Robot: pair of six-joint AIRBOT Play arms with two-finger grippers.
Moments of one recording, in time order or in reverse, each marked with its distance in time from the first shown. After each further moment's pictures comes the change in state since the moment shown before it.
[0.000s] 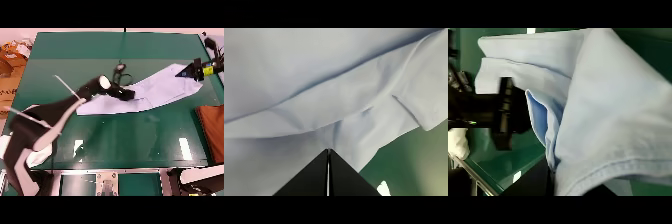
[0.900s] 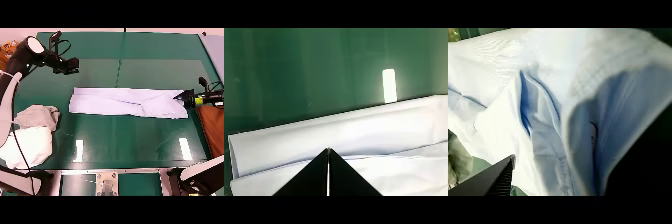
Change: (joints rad) left arm 0.547 0.278 0.039 0.328 -0.402 -0.156; right arm -0.238 -0.278 -0.314 -0.002 -0.205 -0.308
